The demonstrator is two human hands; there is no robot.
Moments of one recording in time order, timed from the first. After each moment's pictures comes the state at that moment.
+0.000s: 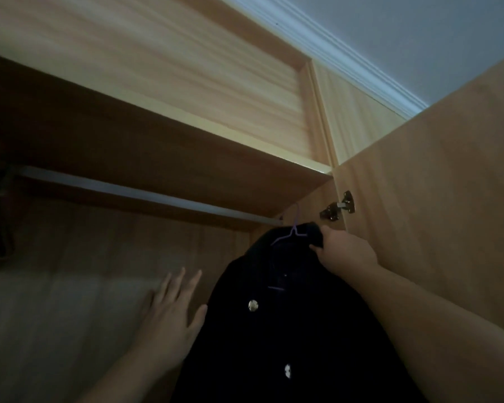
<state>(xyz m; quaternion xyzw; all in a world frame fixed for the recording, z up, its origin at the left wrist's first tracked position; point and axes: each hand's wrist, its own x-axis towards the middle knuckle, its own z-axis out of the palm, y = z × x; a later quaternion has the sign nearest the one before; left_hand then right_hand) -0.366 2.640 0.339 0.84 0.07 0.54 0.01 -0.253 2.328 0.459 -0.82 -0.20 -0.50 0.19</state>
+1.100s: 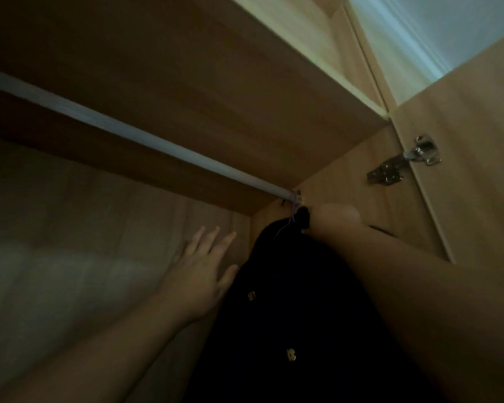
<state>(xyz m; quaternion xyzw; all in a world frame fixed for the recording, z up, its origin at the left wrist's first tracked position) -0.151 2.693 0.409 0.81 -0.03 0.59 -0.07 -0.083 2.443 0.529 -0.87 -0.10 -0.48 0.02</state>
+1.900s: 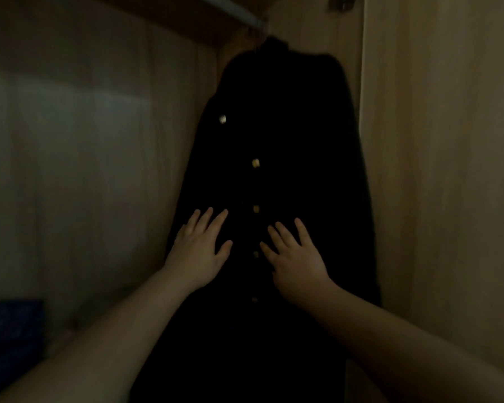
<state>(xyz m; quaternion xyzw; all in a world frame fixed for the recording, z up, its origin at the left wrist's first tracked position) -0.241 2.634 0.121 0.93 -0.08 0.35 0.10 -0.225 2.406 0.112 -0.89 -0.21 -0.31 -0.26</state>
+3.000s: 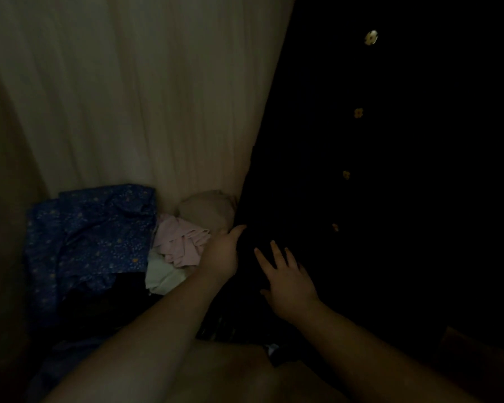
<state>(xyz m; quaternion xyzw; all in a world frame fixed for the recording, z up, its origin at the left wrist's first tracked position) -0.247 2.719 -0.090 0.94 0.13 0.28 0.14 -0.200 2.531 -0.103 -0.90 -0.43 -0.06 0.05</state>
